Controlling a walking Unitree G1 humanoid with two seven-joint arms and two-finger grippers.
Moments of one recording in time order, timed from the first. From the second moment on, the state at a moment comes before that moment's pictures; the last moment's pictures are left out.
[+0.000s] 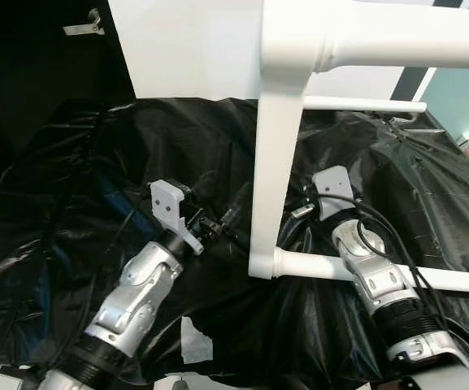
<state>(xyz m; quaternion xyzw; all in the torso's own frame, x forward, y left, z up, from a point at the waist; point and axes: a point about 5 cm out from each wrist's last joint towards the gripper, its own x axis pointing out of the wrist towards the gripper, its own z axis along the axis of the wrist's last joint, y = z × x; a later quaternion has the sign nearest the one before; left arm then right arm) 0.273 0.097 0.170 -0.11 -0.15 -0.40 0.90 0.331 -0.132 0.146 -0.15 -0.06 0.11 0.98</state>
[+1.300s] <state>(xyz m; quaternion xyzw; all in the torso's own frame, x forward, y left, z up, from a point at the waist) 0.331 0.174 0.126 0.05 -0.10 0.05 0.99 0.350 -0.052 0.141 -0.01 0.02 0.47 0.88</state>
